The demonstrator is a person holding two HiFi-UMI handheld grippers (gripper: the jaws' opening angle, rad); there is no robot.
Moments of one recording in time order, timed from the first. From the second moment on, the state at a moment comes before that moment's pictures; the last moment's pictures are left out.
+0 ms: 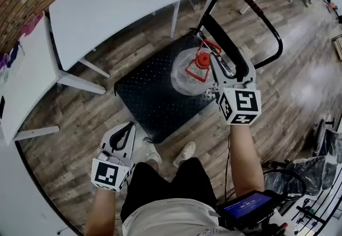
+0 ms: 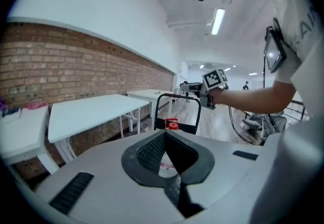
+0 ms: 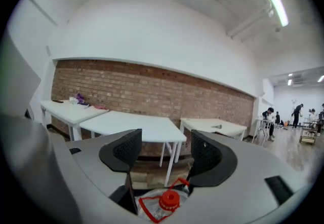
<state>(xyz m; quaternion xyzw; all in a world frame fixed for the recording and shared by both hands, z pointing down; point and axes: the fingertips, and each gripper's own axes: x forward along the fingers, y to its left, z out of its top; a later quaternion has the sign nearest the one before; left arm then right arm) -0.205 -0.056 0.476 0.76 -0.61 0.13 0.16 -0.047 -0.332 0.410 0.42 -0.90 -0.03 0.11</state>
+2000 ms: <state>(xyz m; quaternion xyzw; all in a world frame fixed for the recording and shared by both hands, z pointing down) -0.084 0.080 0.238 0.88 -0.47 0.01 -0.03 0.116 0.085 0.243 0.58 -0.82 -0.05 0.03</state>
